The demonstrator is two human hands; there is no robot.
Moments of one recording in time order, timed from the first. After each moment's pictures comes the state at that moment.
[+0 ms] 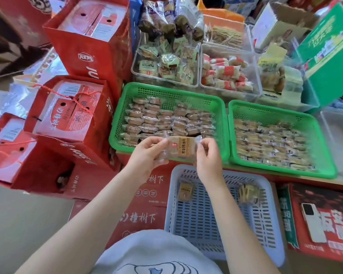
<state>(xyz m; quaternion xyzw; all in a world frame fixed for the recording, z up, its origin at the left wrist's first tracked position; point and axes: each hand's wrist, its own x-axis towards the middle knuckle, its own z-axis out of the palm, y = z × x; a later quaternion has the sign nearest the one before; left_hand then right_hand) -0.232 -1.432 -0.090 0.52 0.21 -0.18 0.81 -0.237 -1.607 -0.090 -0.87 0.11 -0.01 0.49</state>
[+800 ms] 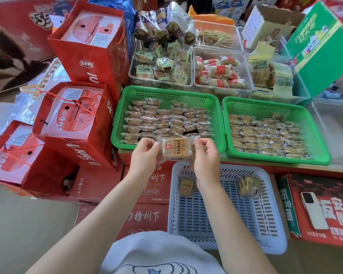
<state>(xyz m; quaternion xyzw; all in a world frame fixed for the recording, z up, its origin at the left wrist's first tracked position) -0.270 -1.442 -0.077 0.69 0.23 -0.08 0.68 -0.274 -1.592 -0.069 -0.75 0.19 -0.06 0.63</state>
